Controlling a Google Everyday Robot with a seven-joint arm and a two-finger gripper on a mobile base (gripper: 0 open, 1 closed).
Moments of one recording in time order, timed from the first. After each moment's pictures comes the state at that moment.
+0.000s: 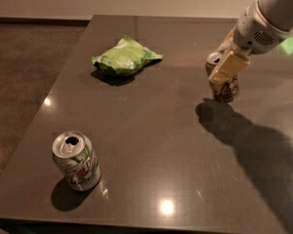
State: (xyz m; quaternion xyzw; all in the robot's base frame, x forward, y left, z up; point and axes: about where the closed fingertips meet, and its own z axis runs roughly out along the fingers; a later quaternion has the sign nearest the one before) arm 0.552 -0.175 0.946 -0.58 0.78 0.05 0.23
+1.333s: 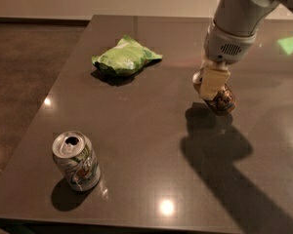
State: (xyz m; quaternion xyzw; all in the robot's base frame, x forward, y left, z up) arm 0.531 -0.151 0.914 -0.64 0.76 -0.01 0.09
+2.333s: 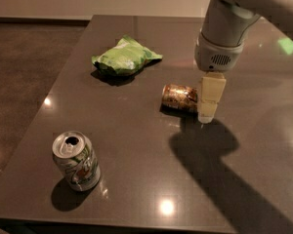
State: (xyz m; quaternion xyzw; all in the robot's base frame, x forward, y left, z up) arm 0.524 -0.137 0.892 -0.67 0.74 -0.01 0.06
